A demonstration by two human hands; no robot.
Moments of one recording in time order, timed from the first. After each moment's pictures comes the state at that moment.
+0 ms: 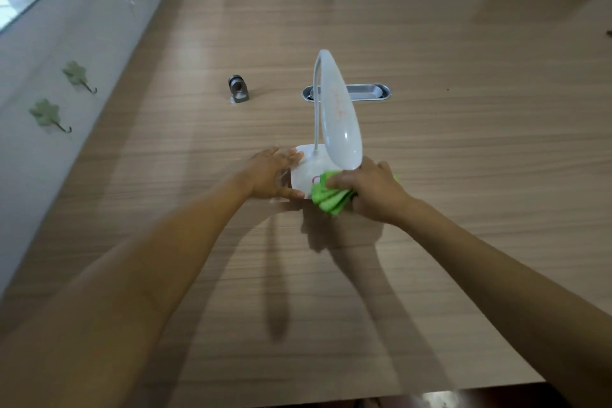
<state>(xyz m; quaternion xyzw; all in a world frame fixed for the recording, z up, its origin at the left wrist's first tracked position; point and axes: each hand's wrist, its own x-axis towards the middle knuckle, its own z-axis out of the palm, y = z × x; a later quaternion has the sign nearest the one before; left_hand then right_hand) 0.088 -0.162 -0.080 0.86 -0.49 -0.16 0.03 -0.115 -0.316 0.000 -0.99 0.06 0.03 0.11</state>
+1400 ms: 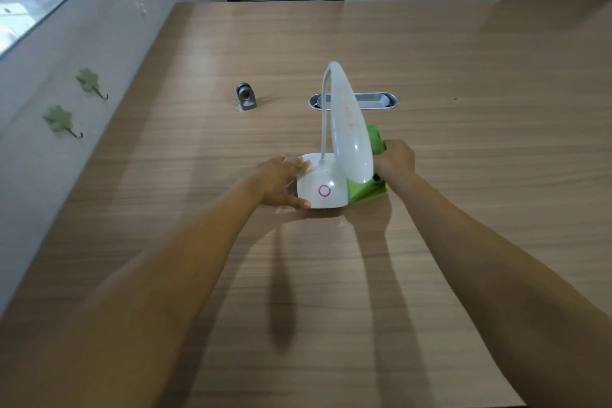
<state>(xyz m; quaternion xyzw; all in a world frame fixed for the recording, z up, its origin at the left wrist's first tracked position) 0.078 -0.167 -0.067 0.86 -0.46 -0.20 0.03 -0.058 -0.355 0.000 -0.81 0.45 -0.07 0.38</state>
